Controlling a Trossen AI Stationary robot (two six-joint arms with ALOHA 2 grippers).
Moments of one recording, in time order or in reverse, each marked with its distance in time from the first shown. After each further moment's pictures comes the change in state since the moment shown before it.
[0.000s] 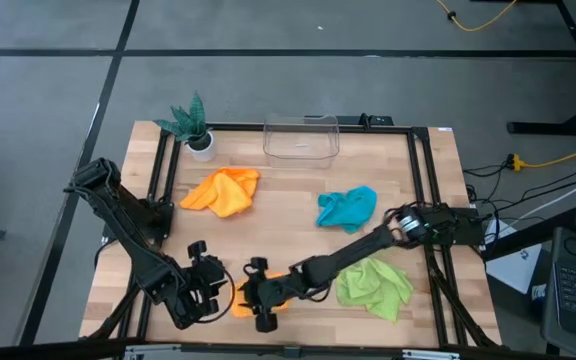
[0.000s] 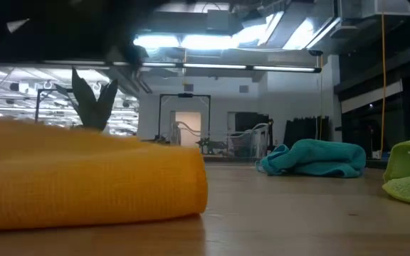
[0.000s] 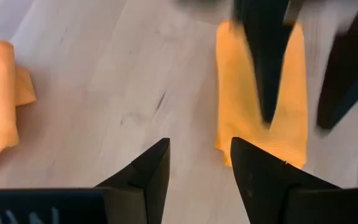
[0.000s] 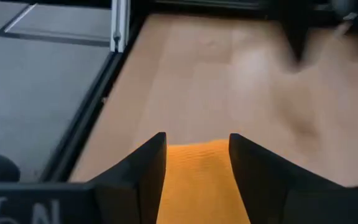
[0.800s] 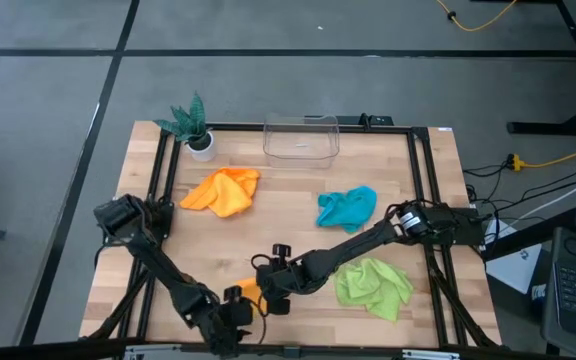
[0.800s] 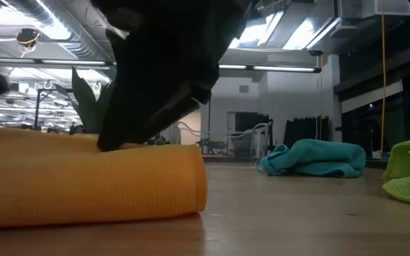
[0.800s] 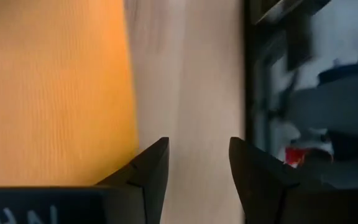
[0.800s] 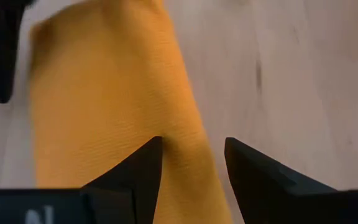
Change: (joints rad) left arm 0.035 0.396 -0.005 0.758 0.274 0.215; right arm -0.017 -0.032 -0.001 -0.459 0.058 0.211
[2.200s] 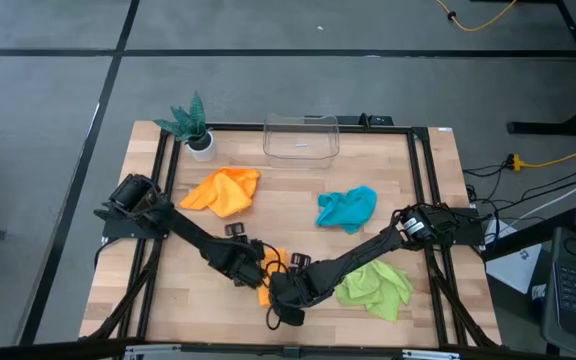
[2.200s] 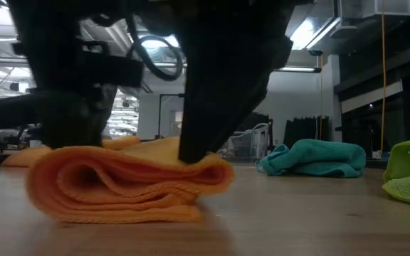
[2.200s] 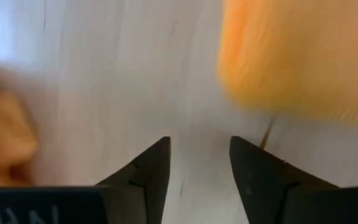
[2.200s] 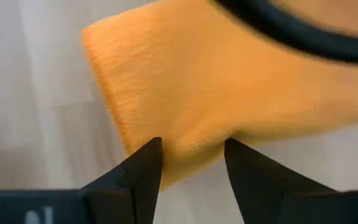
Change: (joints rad) left arm 0.374 -0.069 -0.001 -0.637 -0.081 0.247; right arm 0.057 -0.003 0.074 -0.320 -0.077 0.238
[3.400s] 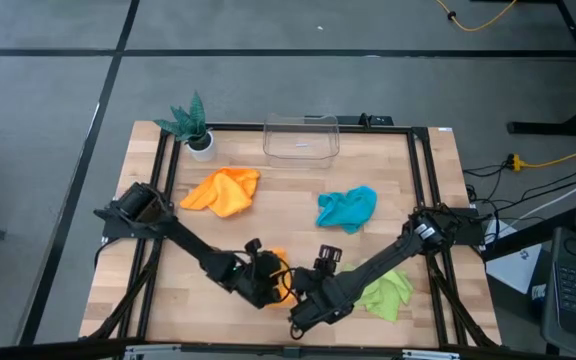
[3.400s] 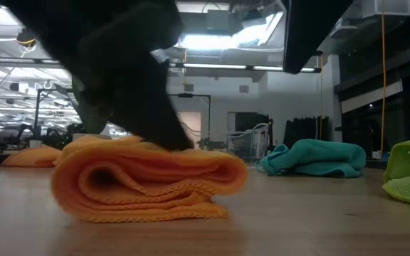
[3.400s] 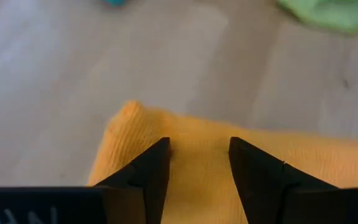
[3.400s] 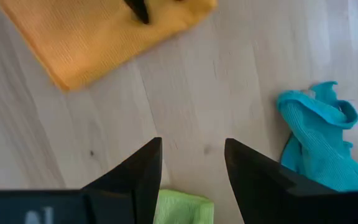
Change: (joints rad) left arm -0.075 0.072 0.002 0.593 -0.241 -0.119; right arm 0.107 -0.037 0.220 -0.631 0.227 0.205
